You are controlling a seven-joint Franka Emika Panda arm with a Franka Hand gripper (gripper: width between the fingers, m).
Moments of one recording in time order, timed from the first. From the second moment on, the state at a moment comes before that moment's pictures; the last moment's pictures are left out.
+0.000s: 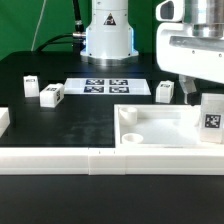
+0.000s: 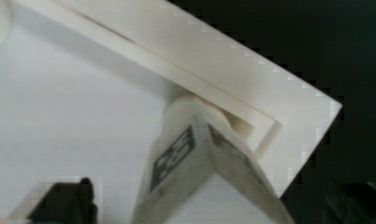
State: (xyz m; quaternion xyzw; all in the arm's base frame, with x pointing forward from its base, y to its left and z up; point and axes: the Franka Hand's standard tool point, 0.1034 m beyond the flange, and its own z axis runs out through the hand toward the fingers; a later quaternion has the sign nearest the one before) arm 0.633 0.119 0.074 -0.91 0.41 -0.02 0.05
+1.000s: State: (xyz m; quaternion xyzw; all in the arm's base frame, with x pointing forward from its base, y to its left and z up) arm 0.634 0.117 0.074 -0.99 0.11 -0.04 0.03
